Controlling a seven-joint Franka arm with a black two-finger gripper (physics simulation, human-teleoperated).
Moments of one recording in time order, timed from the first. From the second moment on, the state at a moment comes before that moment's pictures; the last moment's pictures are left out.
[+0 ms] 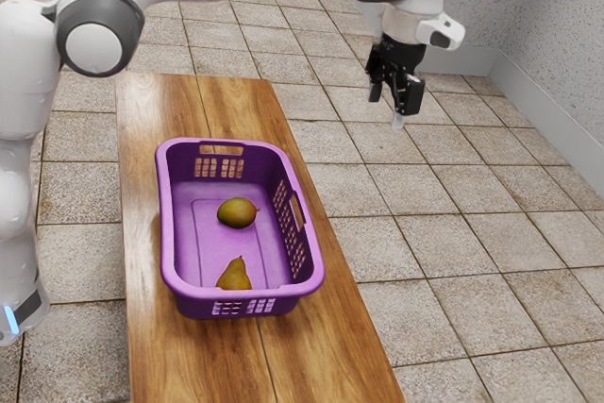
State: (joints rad) arm 0.11 0.26 -0.20 -1.19 0.02 1.51 -0.16
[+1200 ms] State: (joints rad) arm 0.12 -0.24 -0.13 -2.05 -0.14 1.77 0.10
